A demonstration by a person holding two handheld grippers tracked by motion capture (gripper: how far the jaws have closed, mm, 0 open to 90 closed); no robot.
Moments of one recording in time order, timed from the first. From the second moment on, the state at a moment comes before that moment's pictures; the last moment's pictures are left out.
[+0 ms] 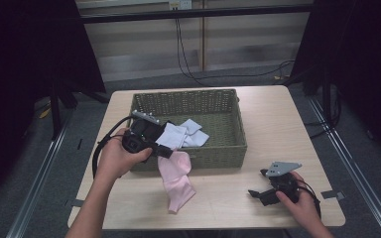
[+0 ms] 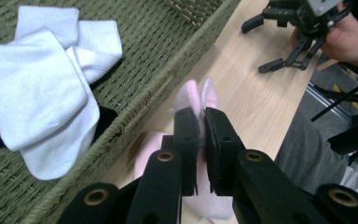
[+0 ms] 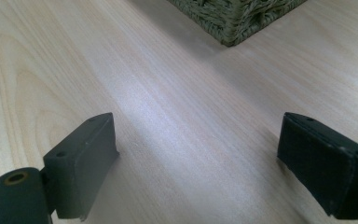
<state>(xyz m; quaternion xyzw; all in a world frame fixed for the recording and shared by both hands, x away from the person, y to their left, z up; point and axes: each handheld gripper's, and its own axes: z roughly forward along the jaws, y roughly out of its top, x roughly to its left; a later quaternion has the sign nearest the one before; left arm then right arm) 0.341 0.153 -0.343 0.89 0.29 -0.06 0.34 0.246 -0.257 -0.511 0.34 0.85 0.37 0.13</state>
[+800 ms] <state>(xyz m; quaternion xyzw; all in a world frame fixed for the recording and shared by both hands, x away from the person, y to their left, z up) 0.336 0.146 -0.378 0.90 0.28 -0.06 0.33 0.246 -0.257 -0.511 0.34 0.85 0.37 0.13</state>
